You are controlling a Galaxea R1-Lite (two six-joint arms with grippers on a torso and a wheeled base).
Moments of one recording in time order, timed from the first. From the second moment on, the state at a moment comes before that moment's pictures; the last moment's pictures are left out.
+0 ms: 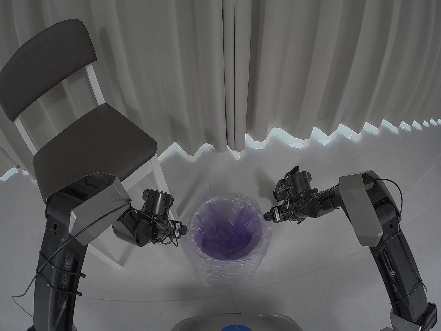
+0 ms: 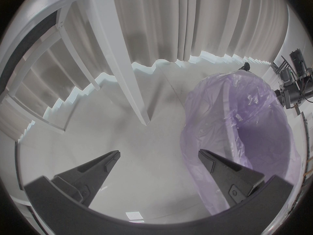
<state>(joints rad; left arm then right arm) -0.31 2.56 -1.27 -0.51 0.14 -0.04 0.27 2.84 -1.93 -0.06 0.10 0.05</state>
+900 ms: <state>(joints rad) -0.31 2.38 -0.97 -0.69 0.13 -0.04 0.25 2.58 -1.46 -0.29 0.10 0.06</state>
